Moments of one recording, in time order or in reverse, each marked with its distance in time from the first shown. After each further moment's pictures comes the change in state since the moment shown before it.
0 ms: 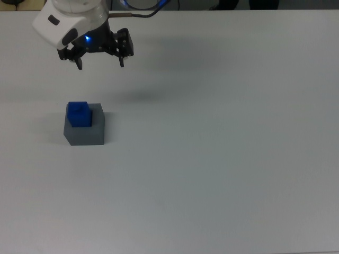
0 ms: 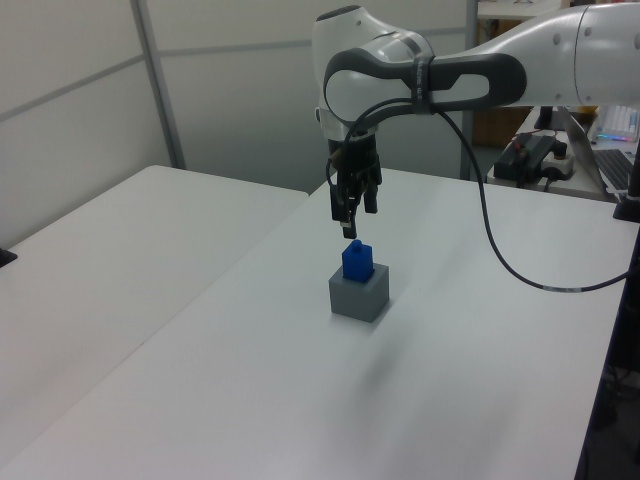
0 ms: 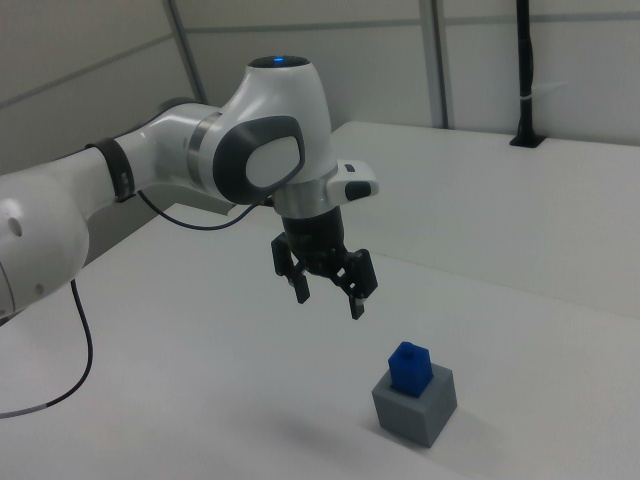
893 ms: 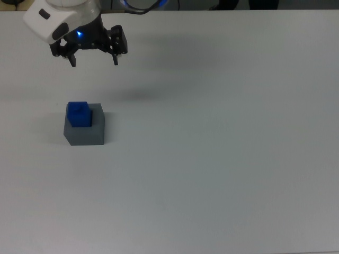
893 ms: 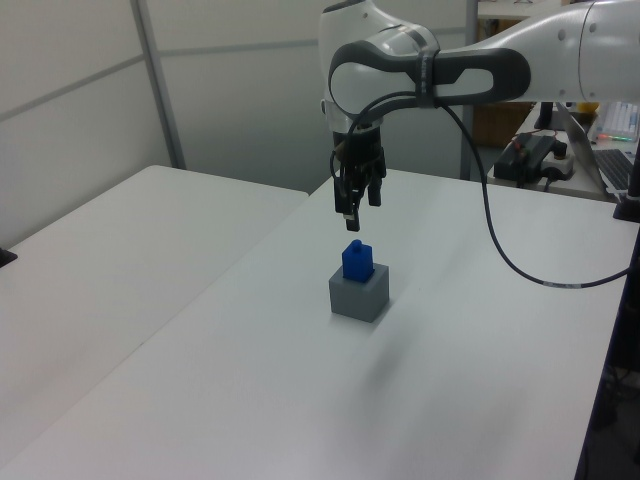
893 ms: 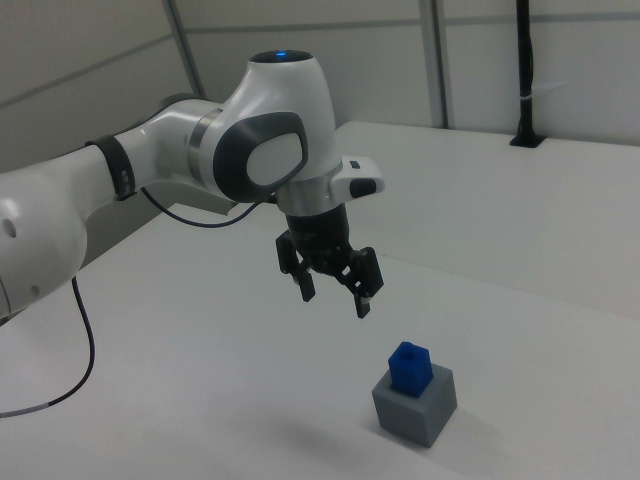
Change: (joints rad) arm -0.007 -0.009 -0.013 0.005 0.000 0.000 0.000
